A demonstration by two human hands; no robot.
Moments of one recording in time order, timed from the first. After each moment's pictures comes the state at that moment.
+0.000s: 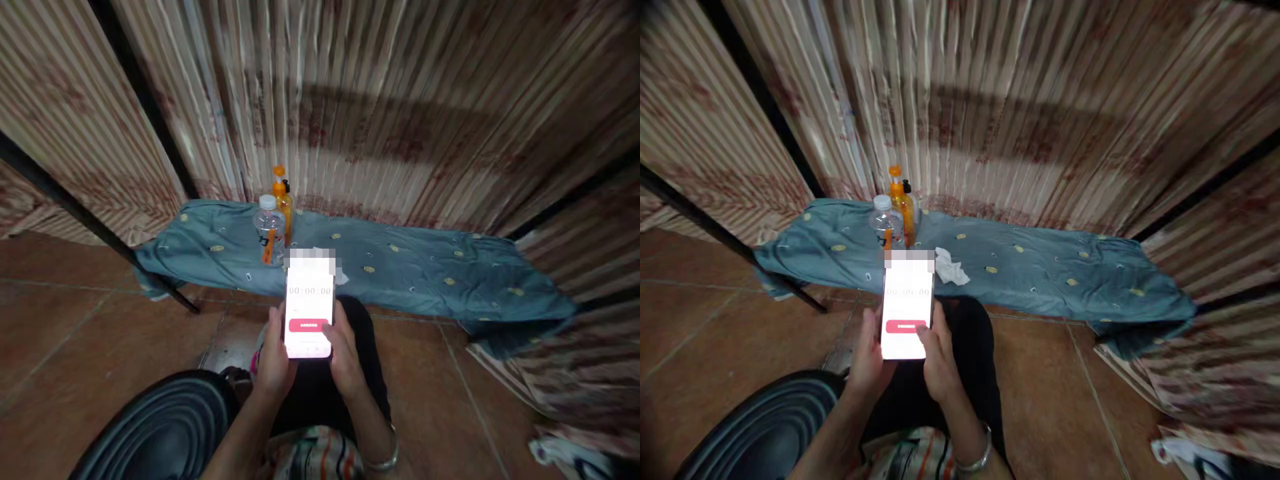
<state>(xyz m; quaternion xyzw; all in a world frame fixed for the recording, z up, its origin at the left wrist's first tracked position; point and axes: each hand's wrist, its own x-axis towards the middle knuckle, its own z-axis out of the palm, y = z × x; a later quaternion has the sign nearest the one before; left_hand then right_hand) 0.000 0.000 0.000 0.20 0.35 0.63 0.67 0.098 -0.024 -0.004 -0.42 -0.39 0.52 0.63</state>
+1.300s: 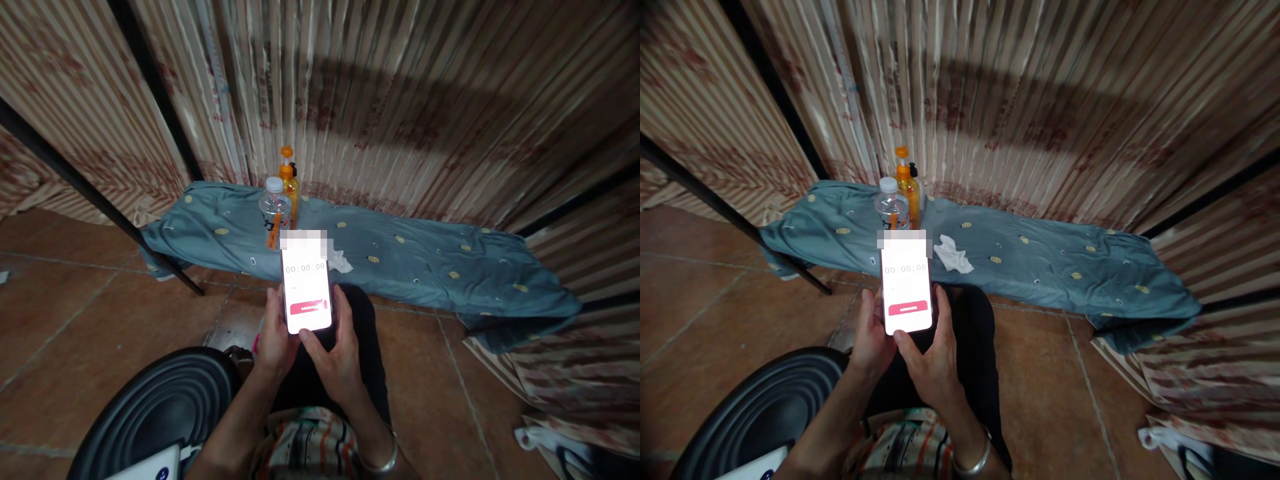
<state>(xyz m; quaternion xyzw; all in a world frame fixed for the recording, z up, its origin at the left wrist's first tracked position) -0.004 0.000 0.000 0.17 0.34 0.64 0.67 0.093 -0.050 -0.029 -0.56 -0.52 0.30 0.56</state>
